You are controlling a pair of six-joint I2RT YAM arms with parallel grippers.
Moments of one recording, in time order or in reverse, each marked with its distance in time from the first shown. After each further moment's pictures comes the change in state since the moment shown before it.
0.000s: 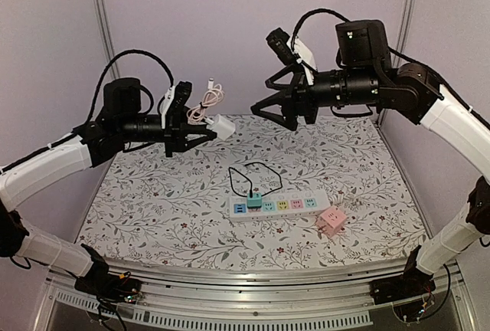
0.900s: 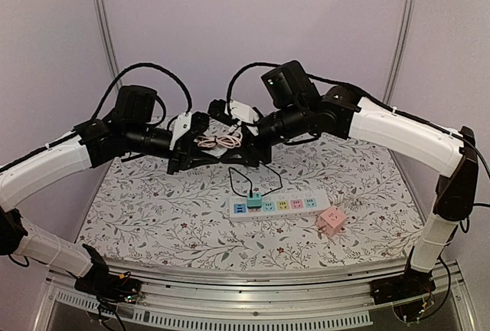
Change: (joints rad) left arm -0.113 0.001 0.061 -0.378 -0.159 0.373; right arm 0.053 0.300 0.008 -0.022 -0.087 -0.273
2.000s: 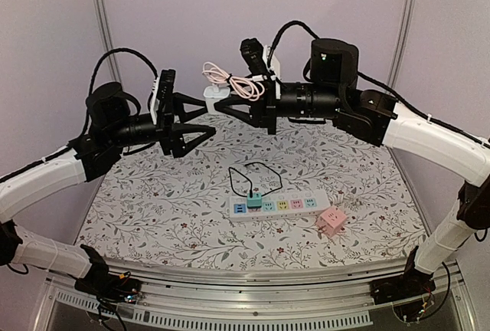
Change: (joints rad) left arm 0.053 -0.095 -0.162 0.624 0.081 -0.614; right arm -0.002 -0.197 -0.181 0.536 -0.133 0.210
